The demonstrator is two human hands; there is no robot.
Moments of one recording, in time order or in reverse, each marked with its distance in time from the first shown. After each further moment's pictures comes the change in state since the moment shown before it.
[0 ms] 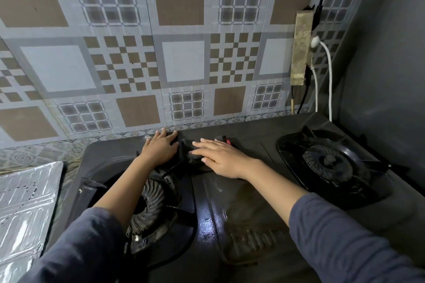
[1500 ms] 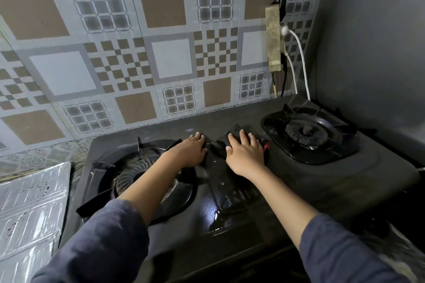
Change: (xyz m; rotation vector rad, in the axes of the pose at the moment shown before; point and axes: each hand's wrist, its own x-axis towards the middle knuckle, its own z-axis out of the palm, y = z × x) left_hand -0.089 0.077 0.018 0.281 -0.172 0.283; right_hand -0.084 -0.033 0.026 0.022 0.243 0.748
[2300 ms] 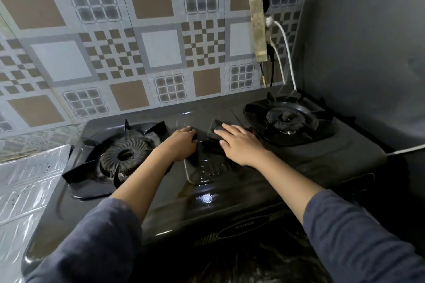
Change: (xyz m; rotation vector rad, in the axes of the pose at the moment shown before) left_hand -0.030 0.051 0.021 -0.070 0.154 -0.079; right_hand -0.031 0.062 -0.023 -0.058 -0.092 -0.360
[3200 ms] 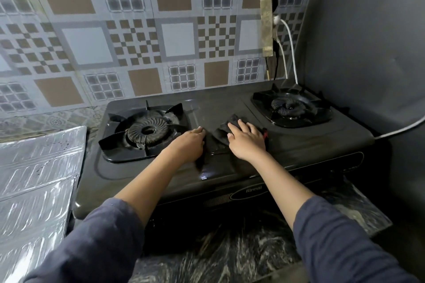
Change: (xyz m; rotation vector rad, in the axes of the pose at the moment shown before) left_hand -0.087 -0.011 0.021 -0.035 0.069 0.090; right_hand -0.054 -0.059 0.020 0.081 0.056 0.305
